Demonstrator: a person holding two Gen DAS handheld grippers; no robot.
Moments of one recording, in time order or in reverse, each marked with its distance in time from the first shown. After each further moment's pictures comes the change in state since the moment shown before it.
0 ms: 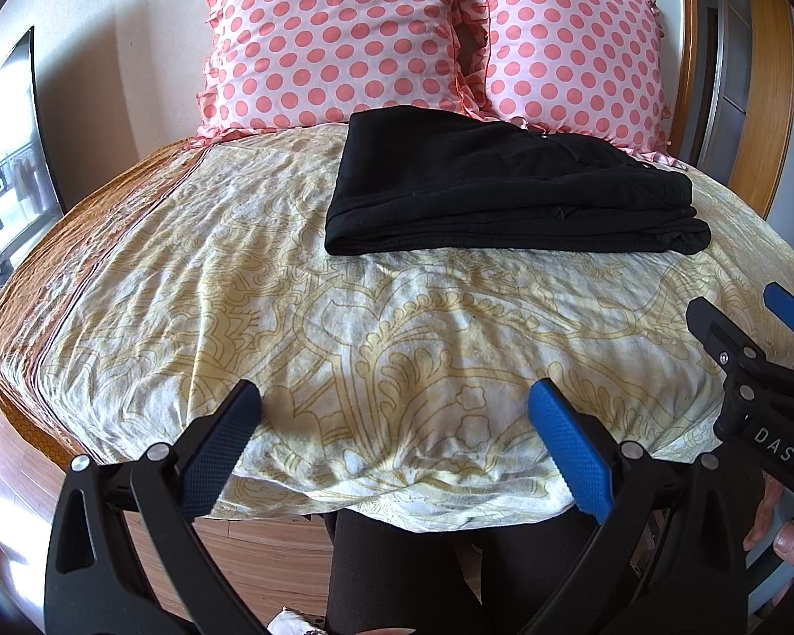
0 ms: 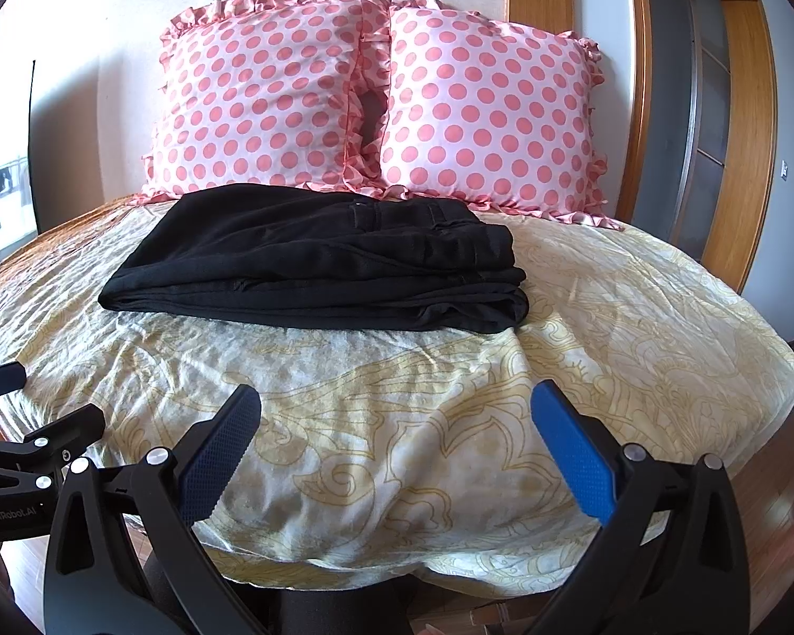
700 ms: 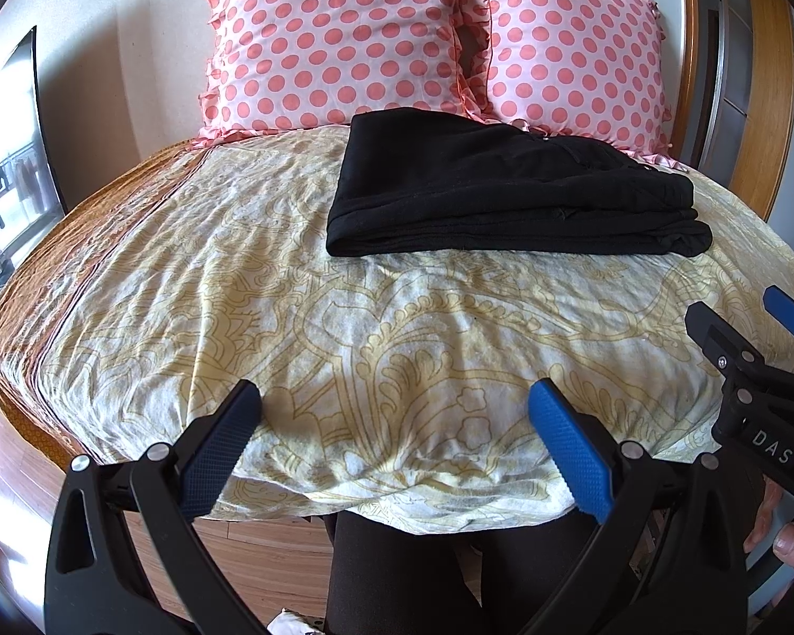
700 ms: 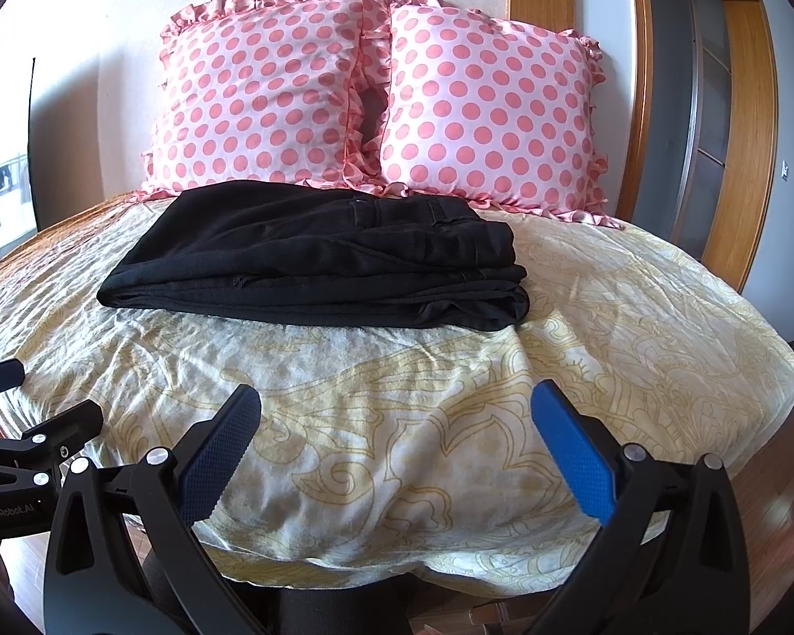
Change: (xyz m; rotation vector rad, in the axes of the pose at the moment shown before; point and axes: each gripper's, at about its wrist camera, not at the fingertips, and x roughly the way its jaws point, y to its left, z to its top) left arm 0.000 -0.001 -0.001 -0.004 -0.006 0.000; right arm 0.002 0.000 -0.001 -0.001 0.007 0.002
